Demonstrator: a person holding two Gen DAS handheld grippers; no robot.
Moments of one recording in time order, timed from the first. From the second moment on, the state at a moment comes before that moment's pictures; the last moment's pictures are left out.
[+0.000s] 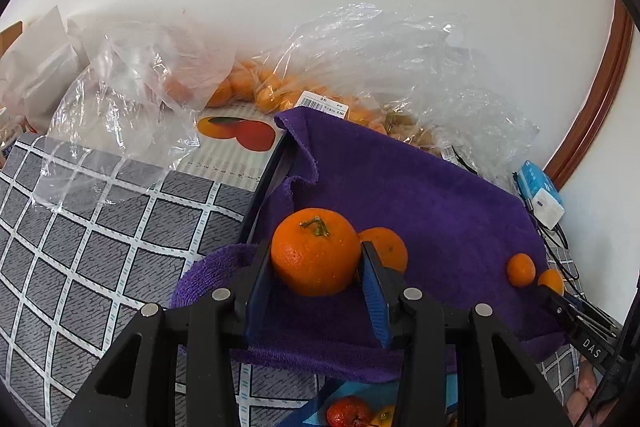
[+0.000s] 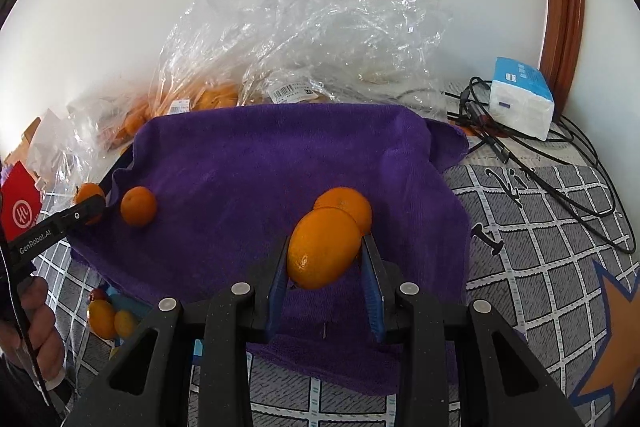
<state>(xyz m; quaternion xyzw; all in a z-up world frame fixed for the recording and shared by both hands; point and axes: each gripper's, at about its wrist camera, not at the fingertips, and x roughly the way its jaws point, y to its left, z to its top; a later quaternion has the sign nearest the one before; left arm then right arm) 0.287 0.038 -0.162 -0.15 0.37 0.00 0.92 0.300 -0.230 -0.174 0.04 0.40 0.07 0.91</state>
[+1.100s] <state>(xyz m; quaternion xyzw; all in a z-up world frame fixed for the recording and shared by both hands) 0.293 0.017 -0.170 -0.07 0.36 0.01 0.93 0.294 -0.212 -0.178 -0.02 0.39 0.06 0.92</state>
